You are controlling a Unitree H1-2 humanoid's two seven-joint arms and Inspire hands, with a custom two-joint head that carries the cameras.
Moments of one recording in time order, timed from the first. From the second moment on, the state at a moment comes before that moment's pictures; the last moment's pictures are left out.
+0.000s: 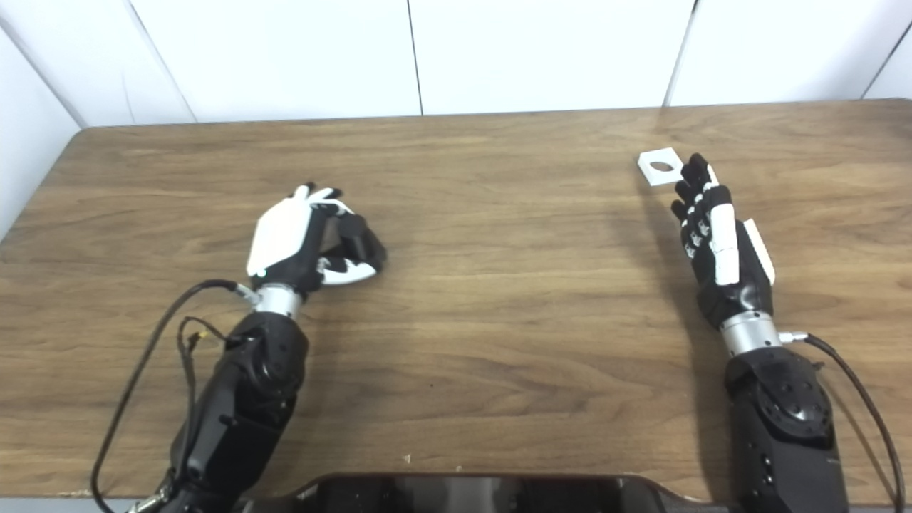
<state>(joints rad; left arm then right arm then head) -0.21 0.17 -0.33 -0.08 0.82 0.45 0.00 -0.12 -0.22 -0.17 0.10 0.23 -0.05 0.19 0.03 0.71</state>
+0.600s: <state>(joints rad) -0.11 0.14 -0.45 -0.19 0.85 0.36 -0.04 -0.11 -0.19 -0.16 0.07 0.23 -0.02 0.18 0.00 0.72</state>
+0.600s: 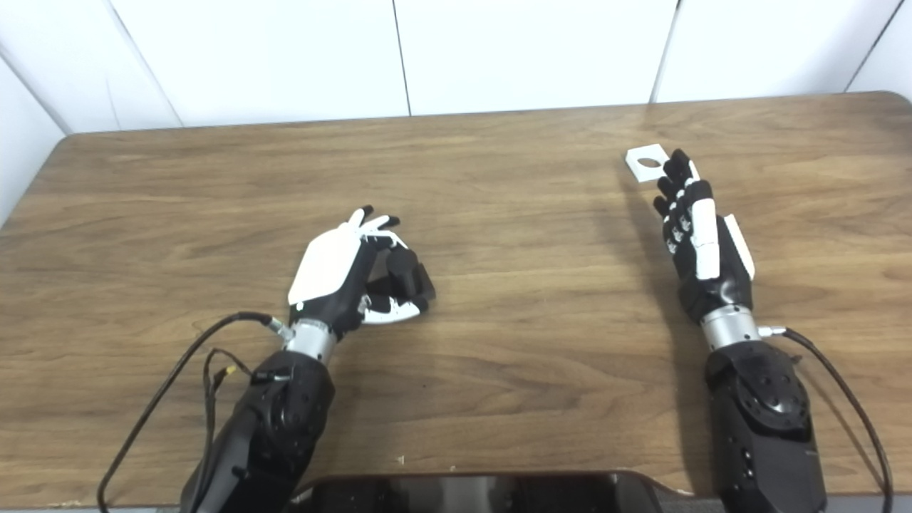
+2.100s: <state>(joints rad) 0.00 0.09 -0.51 -0.29 0.86 0.30 -0.14 -0.08 -0.22 -0.08 0.00 0.06 0.03 0.13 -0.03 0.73</state>
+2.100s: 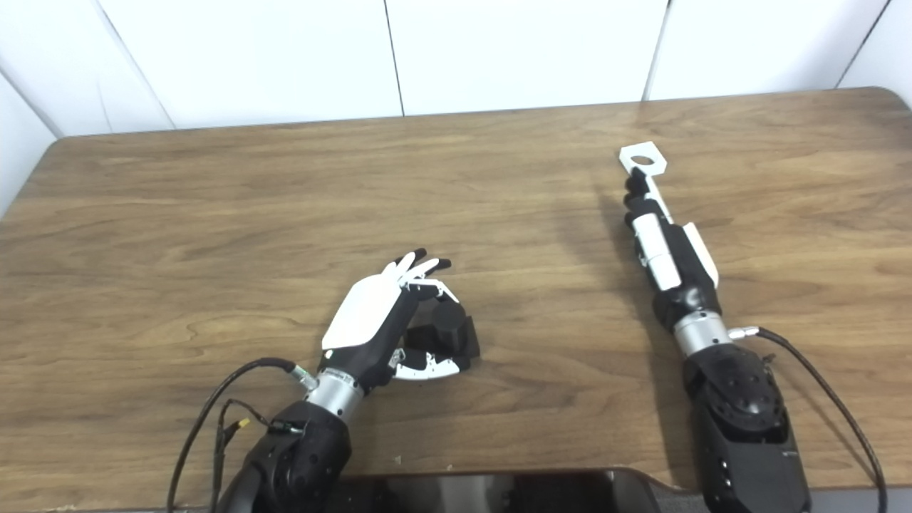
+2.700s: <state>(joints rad) -0.01 0.07 -0.51 -0.27 0.87 0.27 -0.13 -0.18 -0.31 -0.08 0.00 -0.04 0.10 0.13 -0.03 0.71</state>
